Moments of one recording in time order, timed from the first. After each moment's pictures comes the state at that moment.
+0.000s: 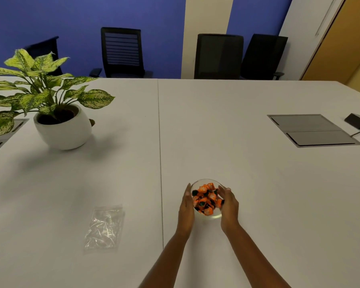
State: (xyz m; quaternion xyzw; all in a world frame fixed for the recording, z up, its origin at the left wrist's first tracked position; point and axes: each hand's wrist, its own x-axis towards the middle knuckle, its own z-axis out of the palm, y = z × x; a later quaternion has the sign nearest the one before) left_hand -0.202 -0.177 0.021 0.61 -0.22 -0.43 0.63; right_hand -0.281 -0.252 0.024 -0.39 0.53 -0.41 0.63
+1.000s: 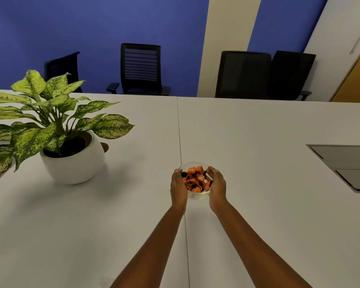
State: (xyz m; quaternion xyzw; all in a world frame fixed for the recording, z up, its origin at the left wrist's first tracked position) left_hand 0.010 -0.314 0.059 0.63 -0.13 -0.34 0.69; right_hand -0.057 -0.373 0.070 -0.42 0.46 -0.38 0.69
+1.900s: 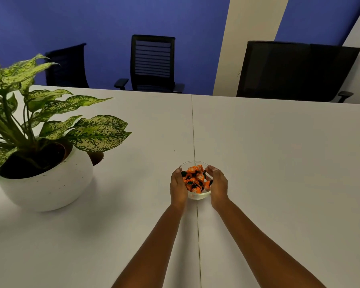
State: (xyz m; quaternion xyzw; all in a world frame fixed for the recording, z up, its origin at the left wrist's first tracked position) left_hand 0.136 -0.426 -0.021 0.64 -0.11 -0.31 0.69; right_hand 0.073 -0.496 -0.010 -0.45 0.45 -0.36 0.68
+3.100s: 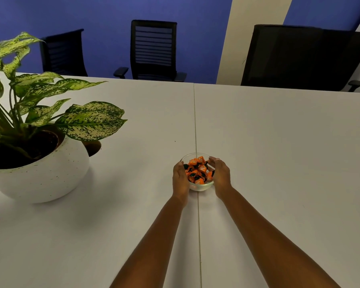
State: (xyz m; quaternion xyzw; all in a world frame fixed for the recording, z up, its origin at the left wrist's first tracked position) left_hand 0.137 -0.436 -0.031 0.66 -0.10 -0.34 0.66; right_hand 0.082 -0.518 -0.025 -0.49 0.46 -0.33 0.66
